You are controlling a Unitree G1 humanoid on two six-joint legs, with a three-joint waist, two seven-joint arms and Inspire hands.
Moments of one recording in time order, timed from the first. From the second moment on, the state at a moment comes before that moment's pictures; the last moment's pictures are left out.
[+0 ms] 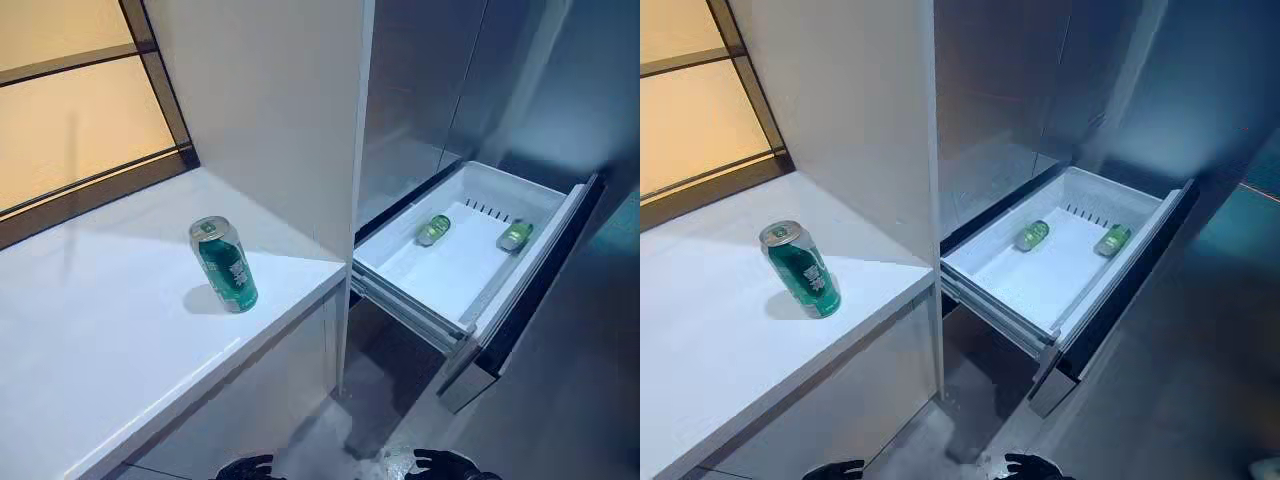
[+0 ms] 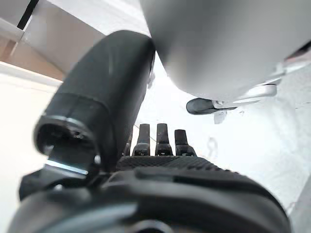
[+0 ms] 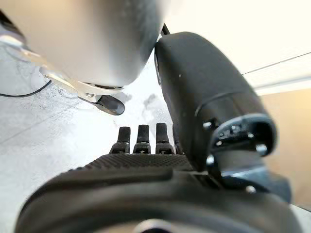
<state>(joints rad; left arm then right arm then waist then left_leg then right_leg) -0.01 0.24 -0.19 1.24 -0.13 -0.02 -0.22 -0.05 -0.27 0.20 1.26 0.03 -0.07 0.23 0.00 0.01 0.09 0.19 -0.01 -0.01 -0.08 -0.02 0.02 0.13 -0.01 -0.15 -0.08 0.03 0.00</state>
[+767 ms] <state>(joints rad) 0.00 0.26 -0.25 1.08 -0.31 -0.10 -0.51 -0.05 -0.28 0.20 1.20 0.02 -0.02 0.24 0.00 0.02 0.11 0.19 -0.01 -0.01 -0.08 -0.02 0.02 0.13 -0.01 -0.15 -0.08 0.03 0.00</state>
